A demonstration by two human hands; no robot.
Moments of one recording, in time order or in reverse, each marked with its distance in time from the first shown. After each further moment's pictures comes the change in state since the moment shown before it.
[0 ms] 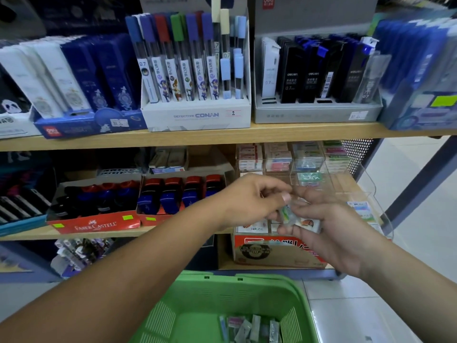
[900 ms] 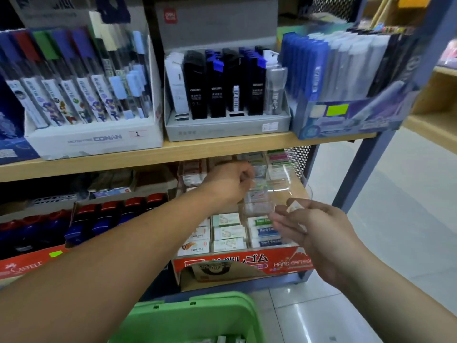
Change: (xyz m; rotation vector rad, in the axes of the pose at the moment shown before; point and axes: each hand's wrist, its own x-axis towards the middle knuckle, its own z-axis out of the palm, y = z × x) left_hand 0.121 0.014 0.038 0.573 0.230 0.023; right_hand -0.019 -0.027 -0.071 0.037 0.458 -0.081
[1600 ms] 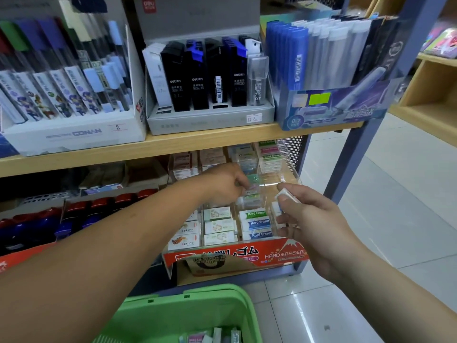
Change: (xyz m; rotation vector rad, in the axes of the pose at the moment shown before) left_hand 0.011 0.003 0.002 0.173 -0.306 0.015; right_hand 0.000 0.002 -0.013 -0.158 -0.026 -0.104
